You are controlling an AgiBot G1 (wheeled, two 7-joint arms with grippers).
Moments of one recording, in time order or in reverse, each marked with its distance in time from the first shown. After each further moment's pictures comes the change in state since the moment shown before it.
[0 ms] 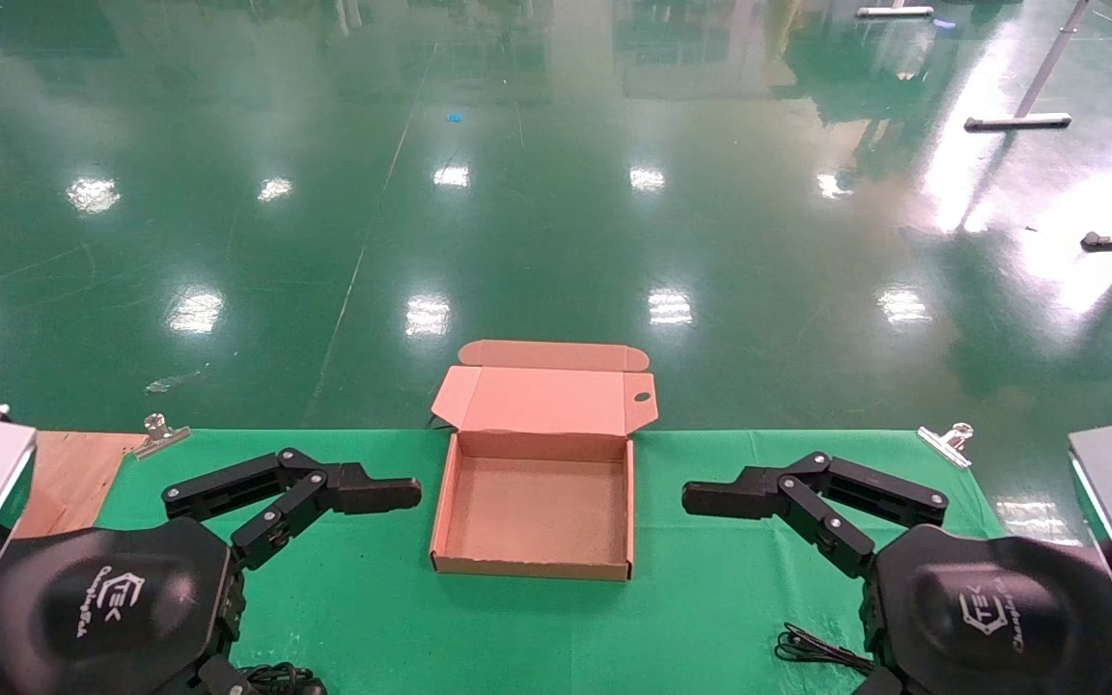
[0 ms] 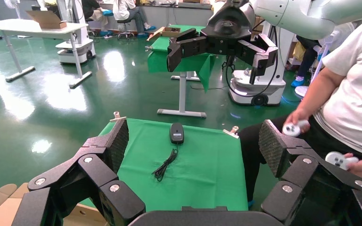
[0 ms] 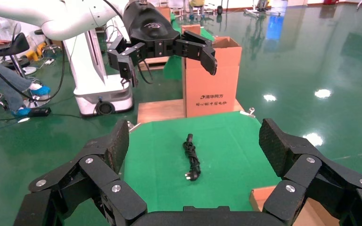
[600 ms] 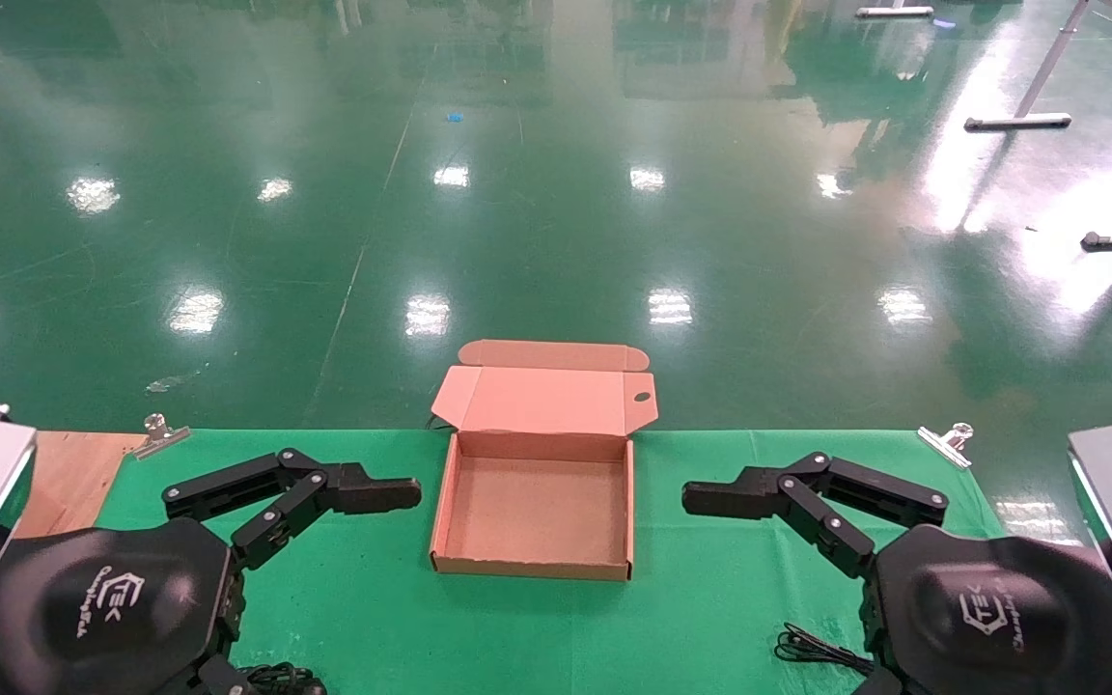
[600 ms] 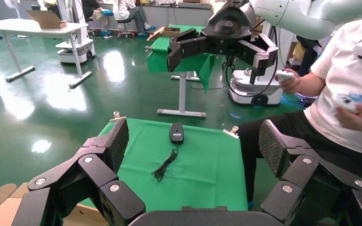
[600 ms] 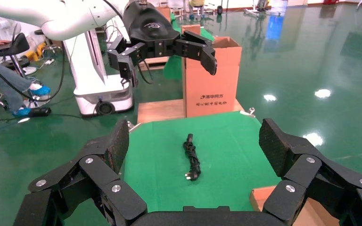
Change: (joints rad) left arm -0.026 0.025 0.048 0.020 0.089 -0.005 -0.013; right arm 0.004 0.011 -0.024 -0.008 -0.076 -0.002 -0.021
